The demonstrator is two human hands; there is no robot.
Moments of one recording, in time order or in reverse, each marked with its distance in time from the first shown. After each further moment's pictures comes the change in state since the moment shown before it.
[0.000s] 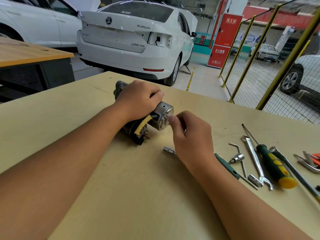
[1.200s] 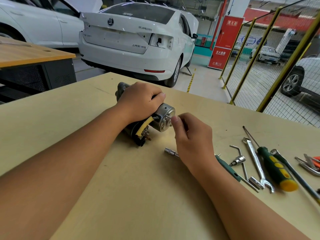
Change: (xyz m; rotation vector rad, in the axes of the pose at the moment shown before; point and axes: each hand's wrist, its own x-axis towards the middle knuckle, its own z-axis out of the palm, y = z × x) left_hand -0.001 0.002 -0.002 0.017 -0.023 -0.019; right_hand 0.000 0.006 0.003 0.116 0.024 -0.049
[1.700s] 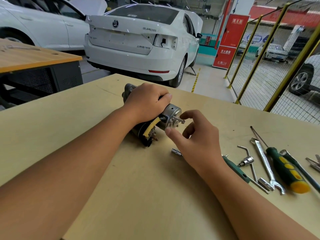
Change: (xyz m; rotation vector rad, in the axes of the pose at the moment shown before) left_hand -0.001 0.004 -0.002 0.013 -0.012 -0.016; right_hand -0.004 -0.002 -0.001 0.014 -0.035 0.018
